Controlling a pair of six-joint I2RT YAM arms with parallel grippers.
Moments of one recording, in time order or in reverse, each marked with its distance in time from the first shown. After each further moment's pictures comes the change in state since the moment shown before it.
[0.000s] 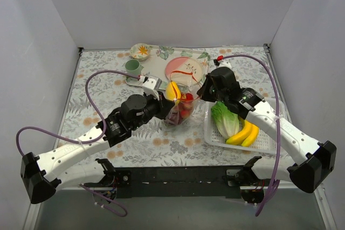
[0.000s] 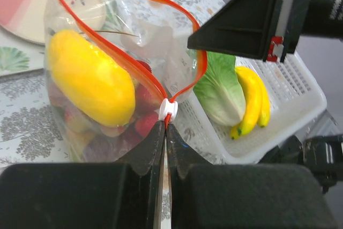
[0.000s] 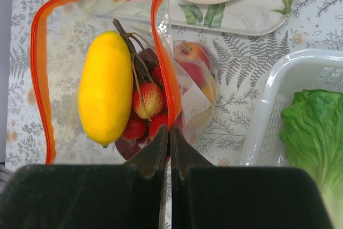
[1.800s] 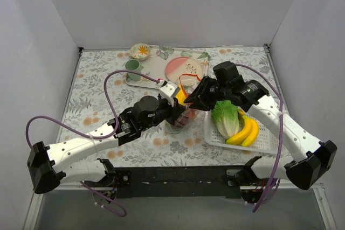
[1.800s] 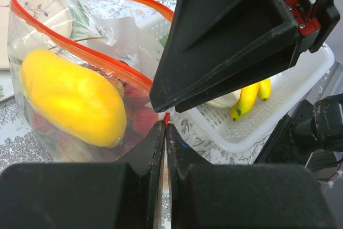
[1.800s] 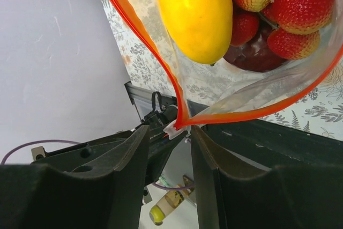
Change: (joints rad) left arm -0.087 0.103 0.017 0.064 0.078 0.173; right arm -0.050 0.034 0.124 -0.246 -0.494 0.490
